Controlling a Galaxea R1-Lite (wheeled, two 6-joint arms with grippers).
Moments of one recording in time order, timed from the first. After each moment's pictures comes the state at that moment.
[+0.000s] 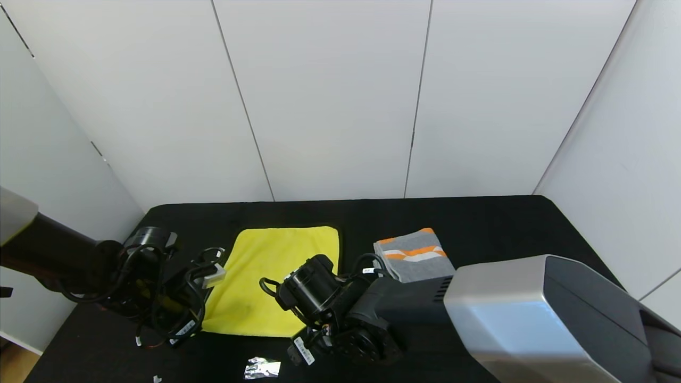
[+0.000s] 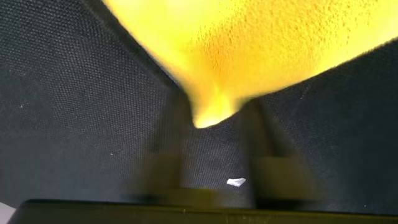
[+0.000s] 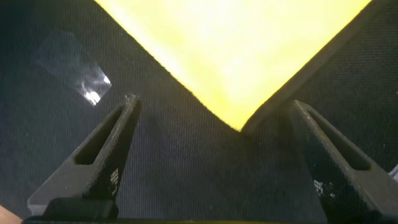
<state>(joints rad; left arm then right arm) 0.09 2.03 -0.97 0.18 -0.06 0.74 0.96 2.44 -1.75 0.21 -0.20 0.14</state>
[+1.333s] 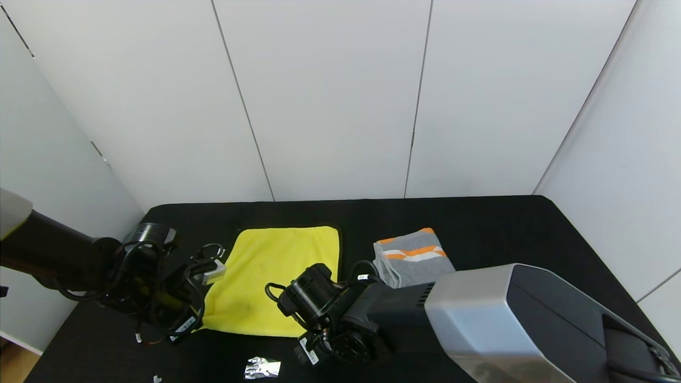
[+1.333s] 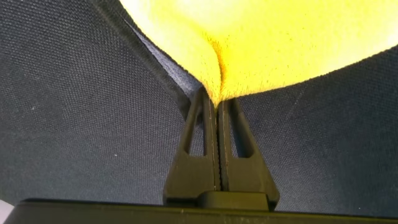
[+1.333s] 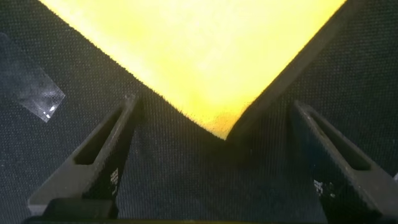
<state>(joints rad) 0.09 2.02 -0.98 0.18 -0.07 0.74 0.95 2.51 -1.80 0.24 -0.27 0.18</state>
